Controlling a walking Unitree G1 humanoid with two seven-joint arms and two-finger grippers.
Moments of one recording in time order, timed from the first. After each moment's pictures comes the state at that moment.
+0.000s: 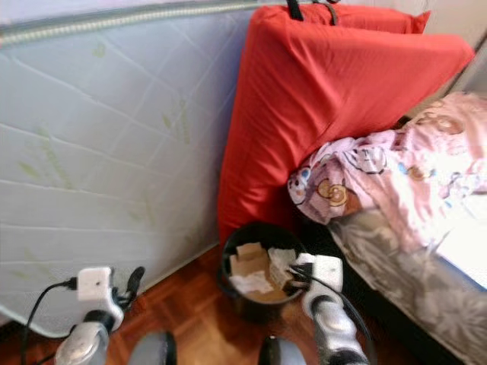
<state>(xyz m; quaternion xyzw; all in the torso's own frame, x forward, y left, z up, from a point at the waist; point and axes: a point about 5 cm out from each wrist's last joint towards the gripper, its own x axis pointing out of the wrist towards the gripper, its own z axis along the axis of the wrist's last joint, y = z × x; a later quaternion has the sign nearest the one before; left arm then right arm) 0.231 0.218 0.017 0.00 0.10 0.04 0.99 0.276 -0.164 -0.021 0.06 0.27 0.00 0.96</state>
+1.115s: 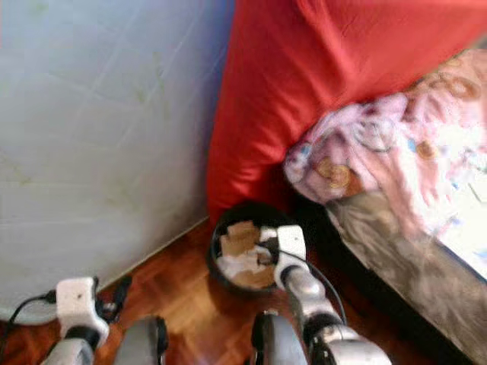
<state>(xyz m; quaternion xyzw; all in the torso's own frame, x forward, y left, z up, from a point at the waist) 0.199 0.212 0.044 0.00 0.10 0.05 0.99 0.313 -0.128 0.010 0.02 0.26 0.08 0.96</state>
